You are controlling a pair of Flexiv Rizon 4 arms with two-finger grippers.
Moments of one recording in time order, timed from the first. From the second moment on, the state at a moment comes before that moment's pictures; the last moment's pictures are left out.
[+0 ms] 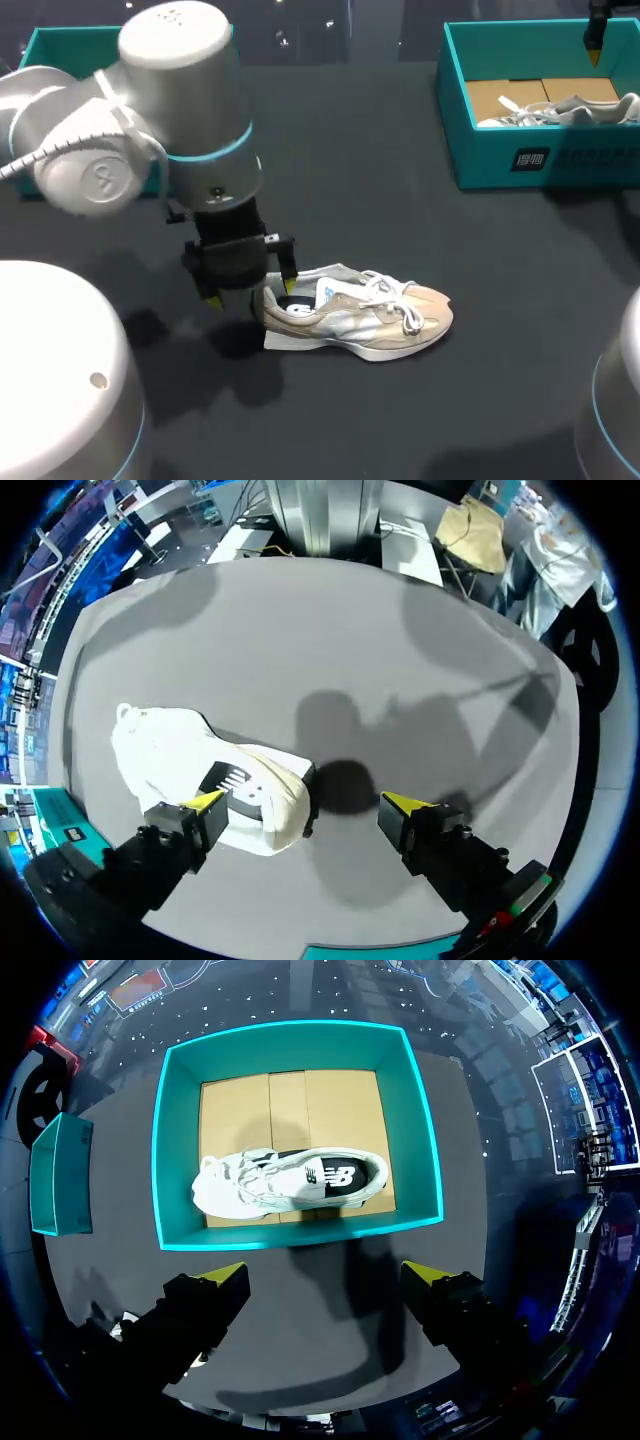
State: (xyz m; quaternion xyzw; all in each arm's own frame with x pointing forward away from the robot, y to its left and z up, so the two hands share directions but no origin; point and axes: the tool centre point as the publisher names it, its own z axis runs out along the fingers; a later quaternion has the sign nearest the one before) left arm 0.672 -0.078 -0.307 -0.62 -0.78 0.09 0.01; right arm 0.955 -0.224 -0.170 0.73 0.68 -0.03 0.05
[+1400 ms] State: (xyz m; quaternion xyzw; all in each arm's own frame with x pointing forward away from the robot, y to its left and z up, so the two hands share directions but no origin) left arm 0.689 -0.004 -0.287 -0.27 -0.89 0.37 0.07; right arm 0.955 -0.224 -0.170 0.73 0.68 -0.03 0.05
